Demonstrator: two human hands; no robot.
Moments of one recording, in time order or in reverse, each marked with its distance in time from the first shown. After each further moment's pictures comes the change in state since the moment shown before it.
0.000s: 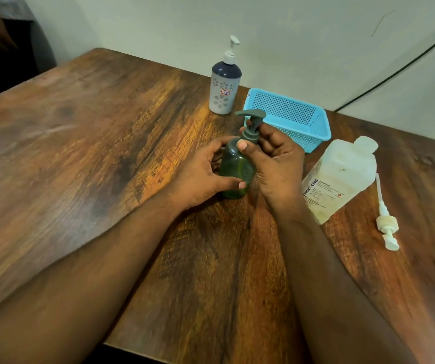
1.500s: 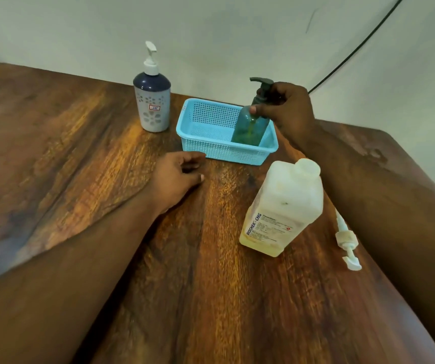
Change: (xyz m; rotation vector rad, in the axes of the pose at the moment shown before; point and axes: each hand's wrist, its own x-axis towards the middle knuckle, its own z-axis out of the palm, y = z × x) left_hand 0.121 -0.033 0.049 0.196 0.071 -0.056; right_hand 0.199 0.012 -0.148 -0.530 -0.020 -0.092
